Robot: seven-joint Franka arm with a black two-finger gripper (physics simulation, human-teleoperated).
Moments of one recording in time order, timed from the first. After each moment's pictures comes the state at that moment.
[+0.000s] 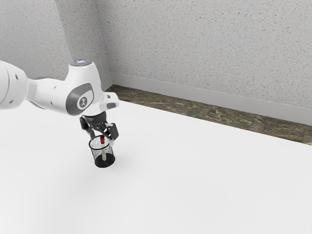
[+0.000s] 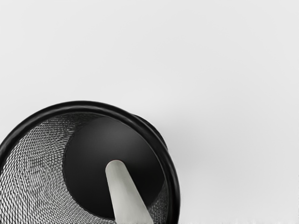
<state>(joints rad) -0.15 0.18 0.21 -2.08 0.00 2.29 0.05</state>
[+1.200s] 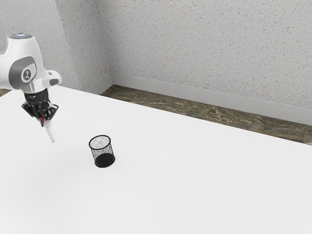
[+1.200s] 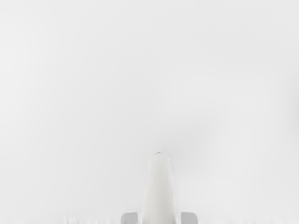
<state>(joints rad) 0.16 -0.01 0.21 -2.06 0.14 2.07 0.01</state>
